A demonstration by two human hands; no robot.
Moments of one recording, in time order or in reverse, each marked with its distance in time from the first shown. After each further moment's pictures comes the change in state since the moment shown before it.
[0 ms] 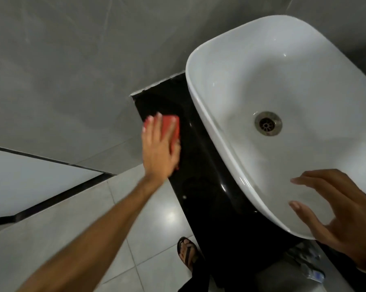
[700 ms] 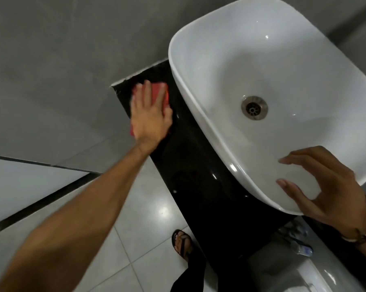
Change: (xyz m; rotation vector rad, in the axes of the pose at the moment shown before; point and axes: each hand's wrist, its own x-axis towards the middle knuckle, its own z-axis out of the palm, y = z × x) left_hand 0.061 0.018 -0.002 0.236 -0.115 0.001; right_hand 0.000 -0.003 0.003 0.017 0.025 0.016
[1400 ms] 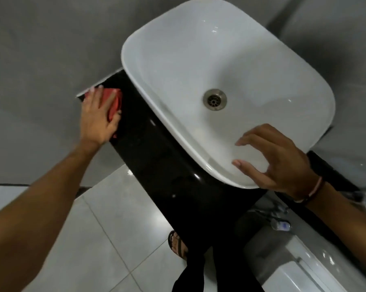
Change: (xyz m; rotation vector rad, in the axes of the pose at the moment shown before) left_hand 0.018 -0.070 -0.017 -0.032 -0.065 0.175; right_hand -0.003 0.018 0.006 0.019 0.000 -0.103
